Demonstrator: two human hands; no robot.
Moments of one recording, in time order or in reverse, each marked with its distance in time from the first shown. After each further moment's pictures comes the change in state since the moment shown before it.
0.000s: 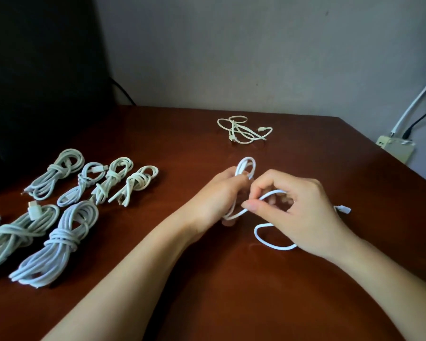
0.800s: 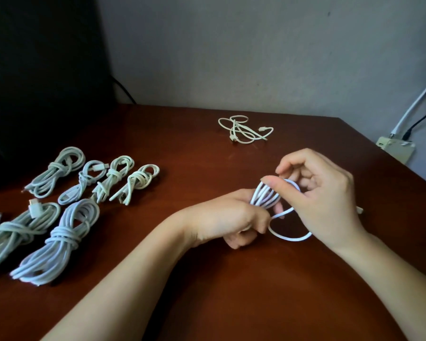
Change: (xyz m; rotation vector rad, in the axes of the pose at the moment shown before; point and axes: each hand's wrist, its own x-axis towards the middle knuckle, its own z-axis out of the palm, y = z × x) left_hand -0.009 -0.002 0.006 0.037 -0.447 -0.043; right_hand 0.004 0.011 -0.007 -0.144 0.330 -0.087
